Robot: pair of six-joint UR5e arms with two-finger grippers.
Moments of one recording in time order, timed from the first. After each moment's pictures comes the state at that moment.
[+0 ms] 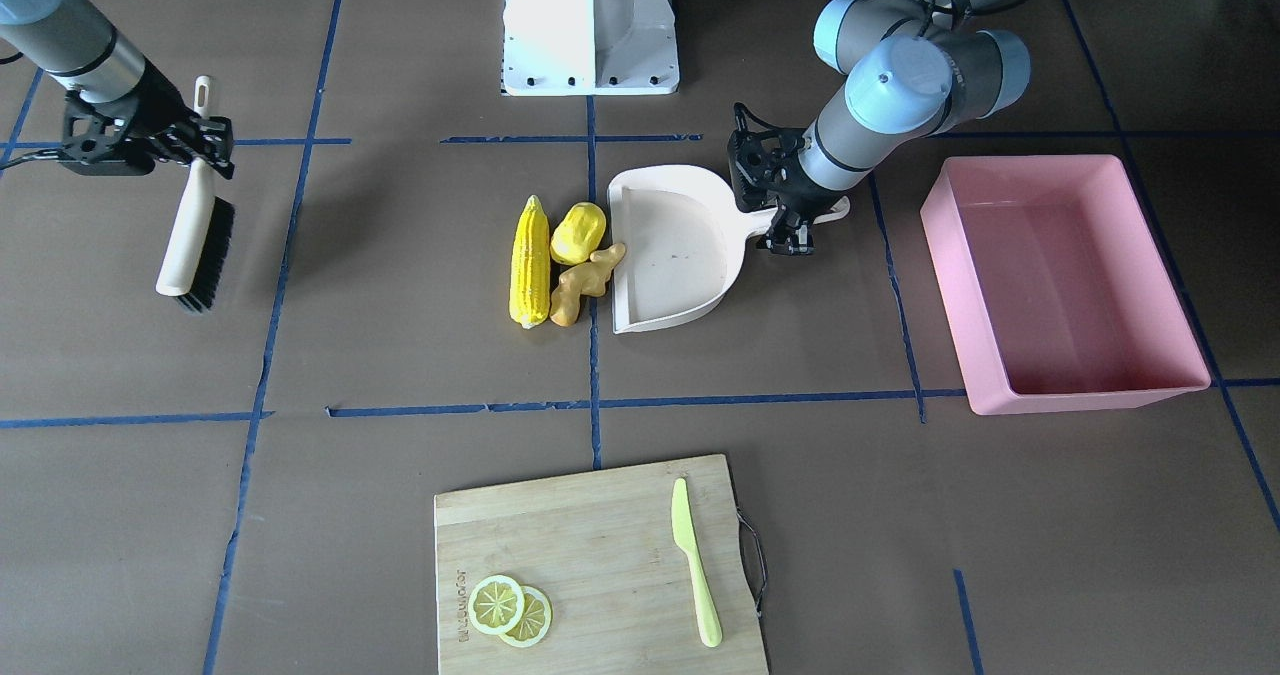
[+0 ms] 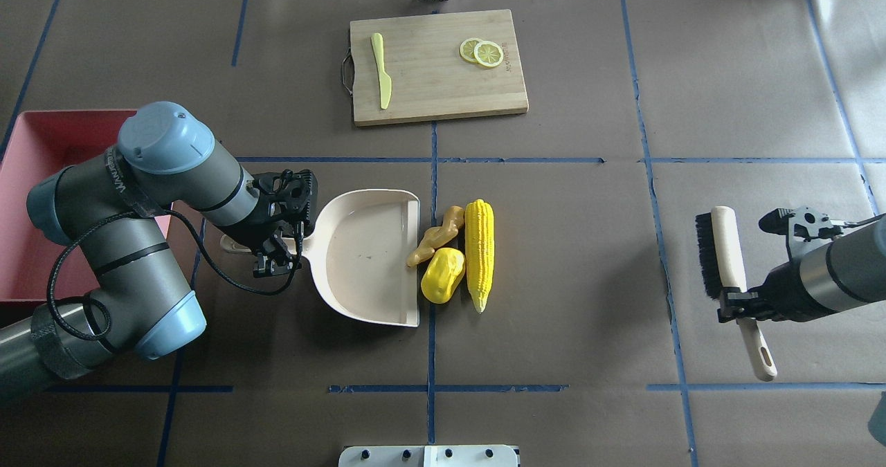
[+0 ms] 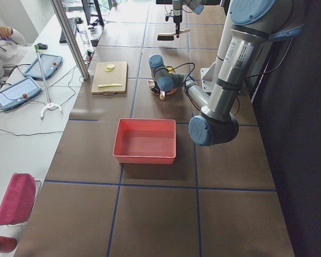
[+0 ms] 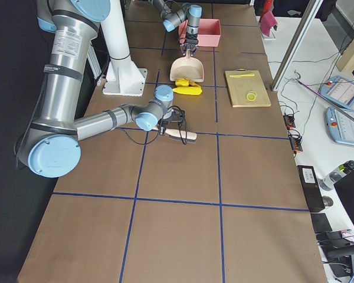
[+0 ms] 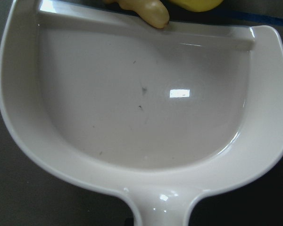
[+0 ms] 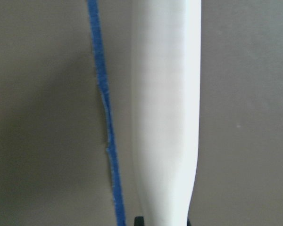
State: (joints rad) left arm -0.64 -1.97 -1.73 -1.84 -2.18 0.33; right arm 0.62 -1.77 2.05 -1.10 2.10 1.25
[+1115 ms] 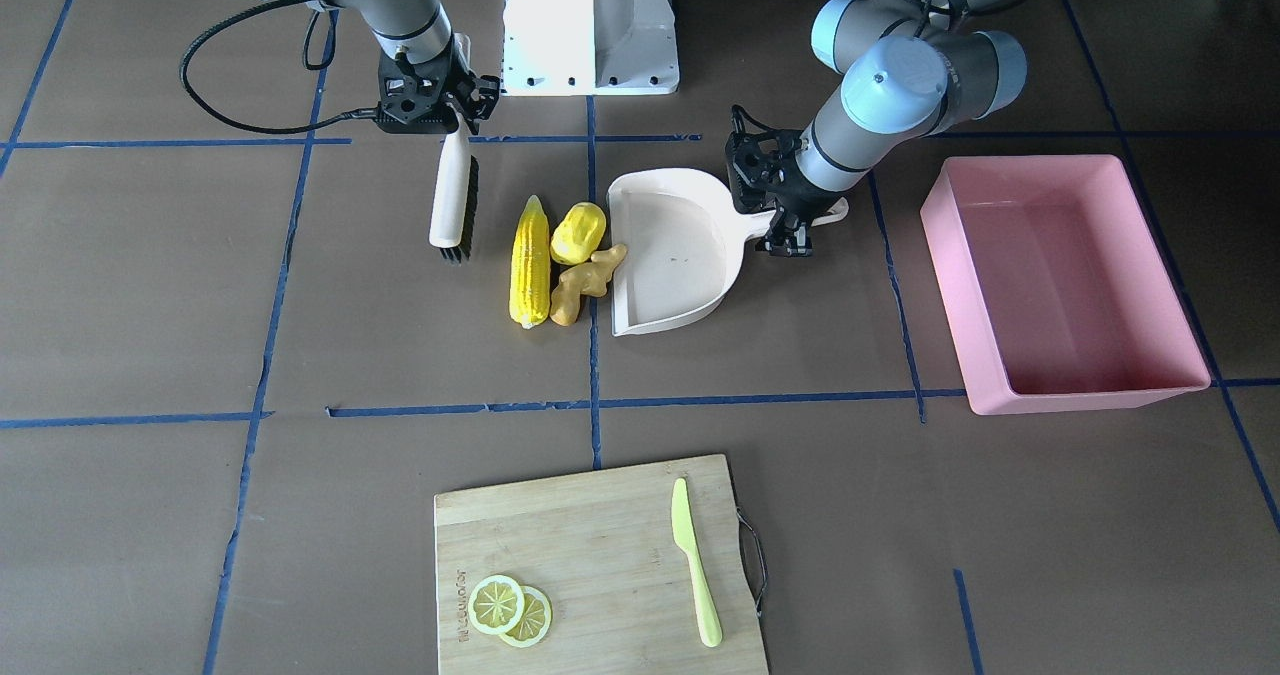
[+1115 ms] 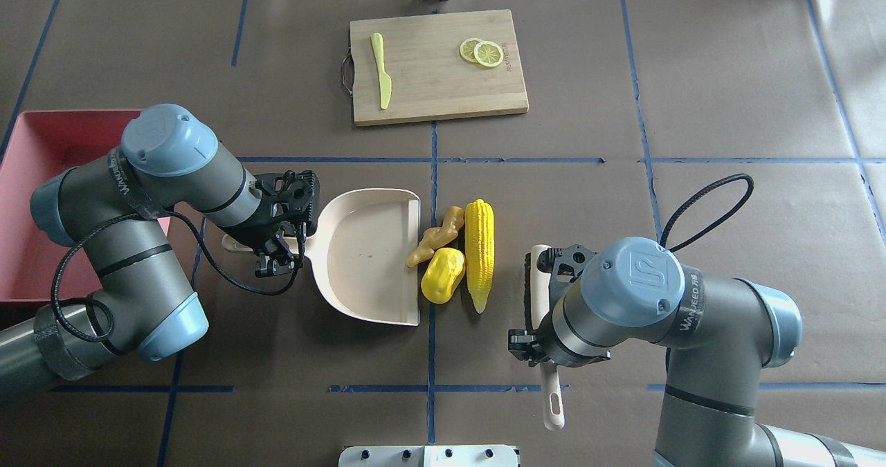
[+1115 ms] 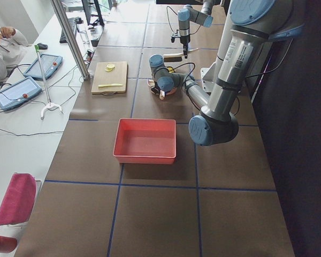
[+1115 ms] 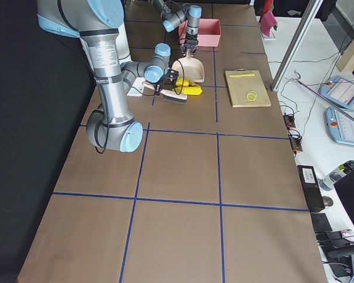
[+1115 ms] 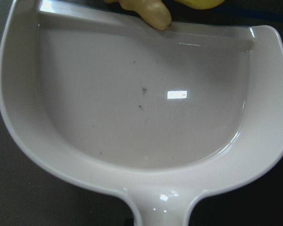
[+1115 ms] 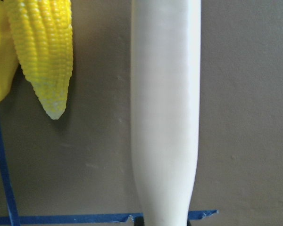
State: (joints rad) left arm -0.63 -1.98 -1.73 -1.84 -2.16 0.33; right arm 0.33 -1.24 2.02 -1.56 1.96 1.43
